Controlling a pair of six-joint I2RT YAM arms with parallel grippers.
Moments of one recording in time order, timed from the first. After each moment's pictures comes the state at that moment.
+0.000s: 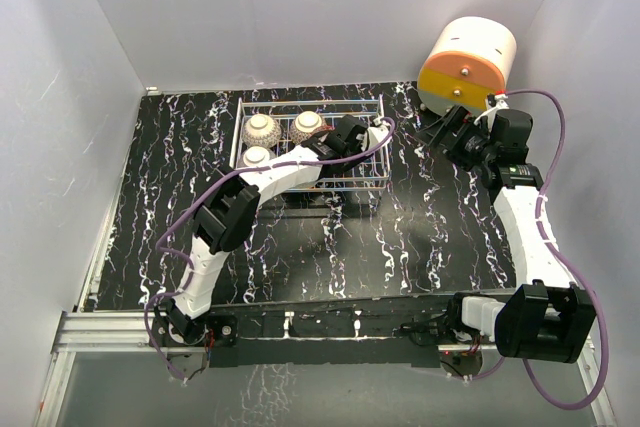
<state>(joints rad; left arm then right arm) -0.79 2.17 1.73 -0.31 -0.23 0.47 -0.12 1.17 1.01 -0.31 -0.48 0.56</state>
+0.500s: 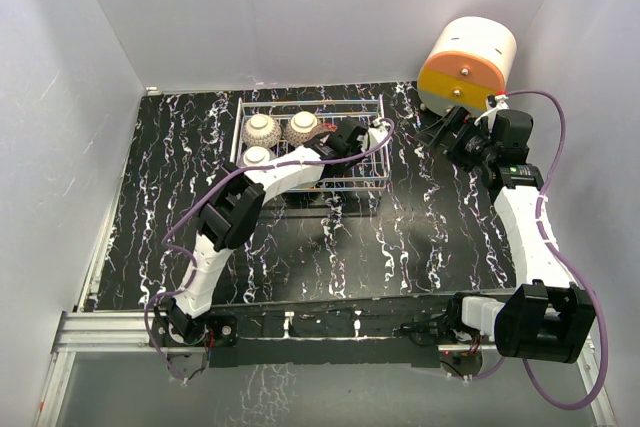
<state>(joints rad) -0.78 2.22 1.75 -0.31 -0.24 0.45 -0.13 1.17 1.01 -0.32 -0.49 0.56</state>
